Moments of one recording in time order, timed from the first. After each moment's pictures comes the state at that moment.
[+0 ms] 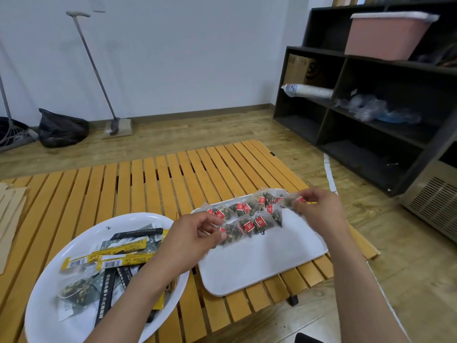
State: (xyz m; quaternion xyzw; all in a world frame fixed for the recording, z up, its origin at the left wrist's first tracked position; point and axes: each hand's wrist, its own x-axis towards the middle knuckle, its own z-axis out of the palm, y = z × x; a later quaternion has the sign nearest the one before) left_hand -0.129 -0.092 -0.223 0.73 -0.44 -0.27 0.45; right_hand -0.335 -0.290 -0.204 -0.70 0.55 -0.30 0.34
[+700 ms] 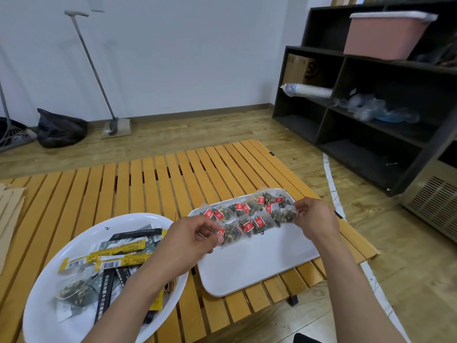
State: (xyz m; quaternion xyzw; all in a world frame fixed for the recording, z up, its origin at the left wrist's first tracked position) left_hand -0.127 -0.087 -0.223 0.74 -0.46 -0.26 0.41; right_hand -0.334 -0.320 -0.255 -0.76 0.58 -0.19 0.21
